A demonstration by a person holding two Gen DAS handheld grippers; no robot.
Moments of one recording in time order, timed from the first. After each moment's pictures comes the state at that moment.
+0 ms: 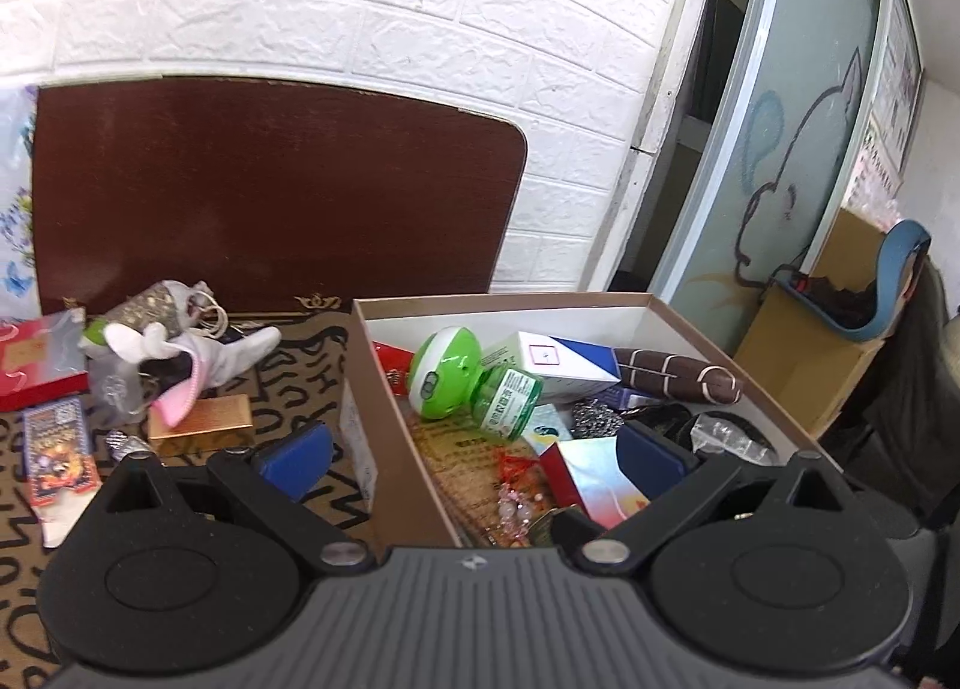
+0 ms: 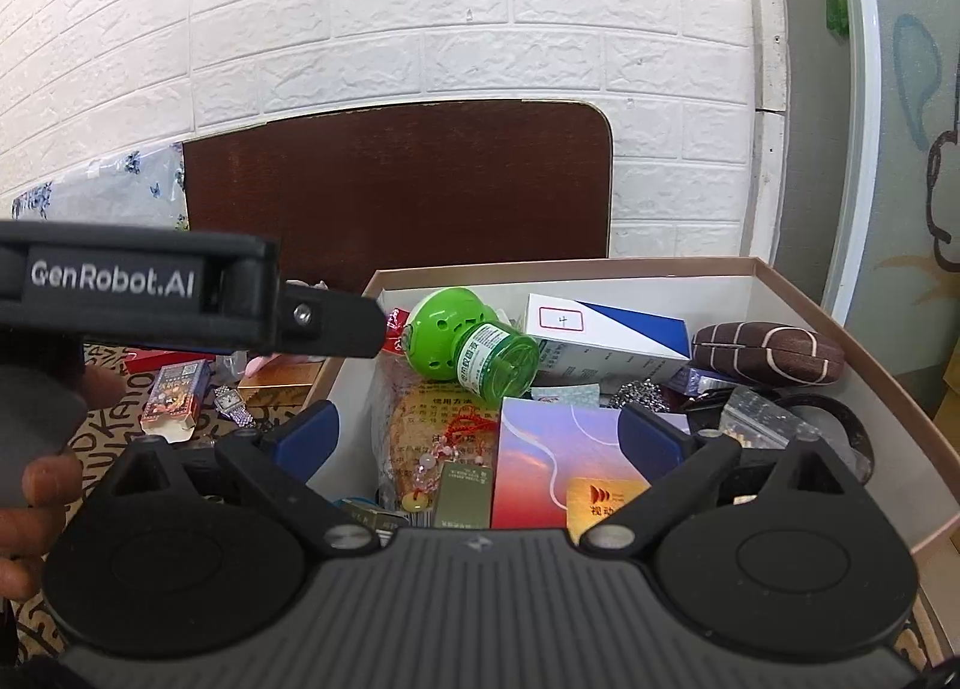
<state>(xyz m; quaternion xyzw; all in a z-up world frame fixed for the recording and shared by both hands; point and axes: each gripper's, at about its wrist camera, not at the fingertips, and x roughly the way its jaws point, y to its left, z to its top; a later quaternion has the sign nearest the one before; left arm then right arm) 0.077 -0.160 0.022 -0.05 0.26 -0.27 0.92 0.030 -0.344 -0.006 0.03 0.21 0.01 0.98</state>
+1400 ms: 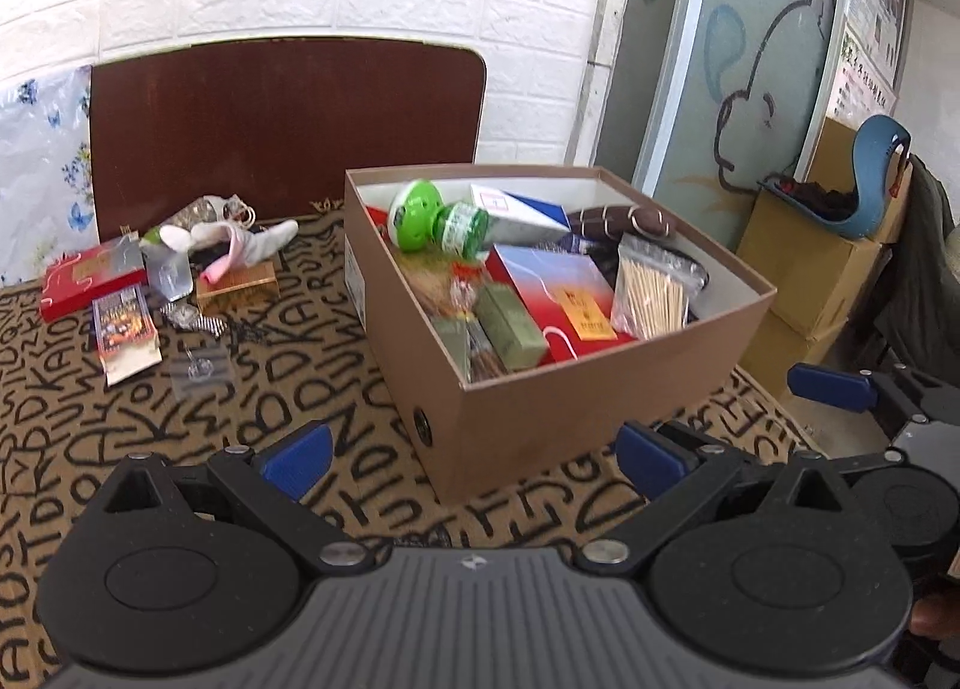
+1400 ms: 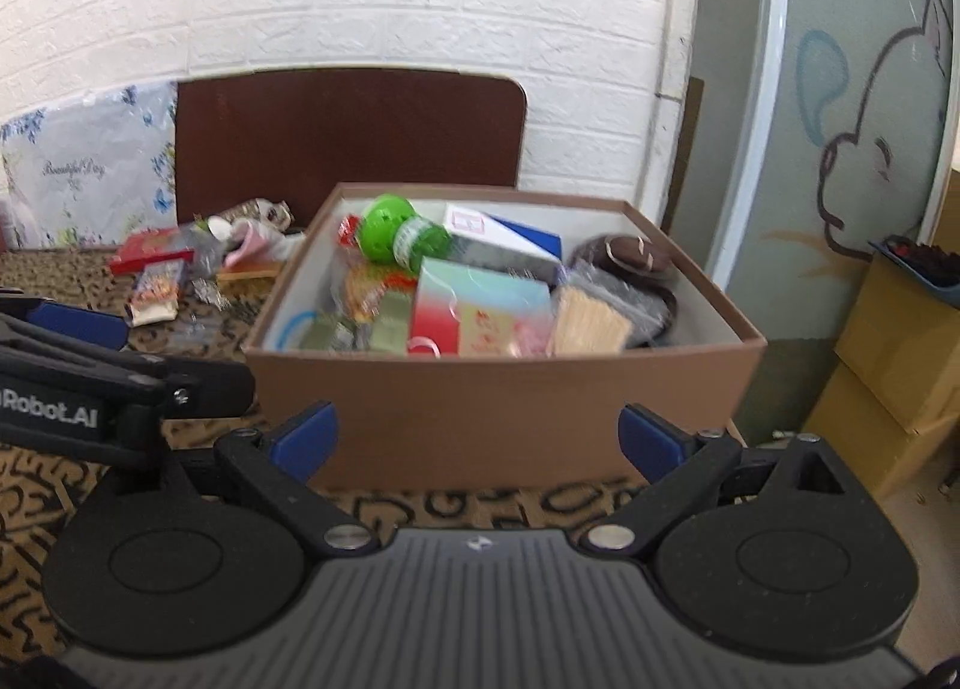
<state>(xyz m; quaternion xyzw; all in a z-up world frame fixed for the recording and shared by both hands) -0.056 -0.152 -0.001 0.01 0.30 -0.25 0.92 -0.103 -0.341 -0.012 -0.02 0.26 -0.07 0.96</state>
